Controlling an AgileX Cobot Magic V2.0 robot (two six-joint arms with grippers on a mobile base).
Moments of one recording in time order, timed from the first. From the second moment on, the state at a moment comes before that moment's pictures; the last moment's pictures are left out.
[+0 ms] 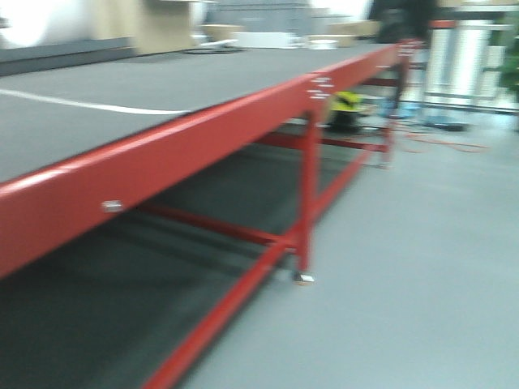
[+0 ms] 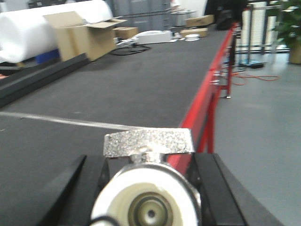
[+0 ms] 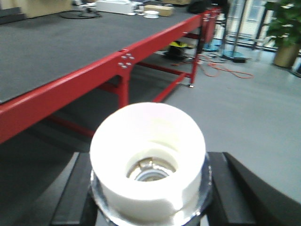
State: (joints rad) left arm -0.01 0.53 -0.78 -0.04 0.40 0.18; right arm 0.02 0.58 -0.76 0.10 0.44 -0.08
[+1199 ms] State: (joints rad) left arm -0.01 0.53 -0.78 -0.04 0.40 0.18; right arm 0.02 0.58 -0.76 0.10 0.44 -0.08
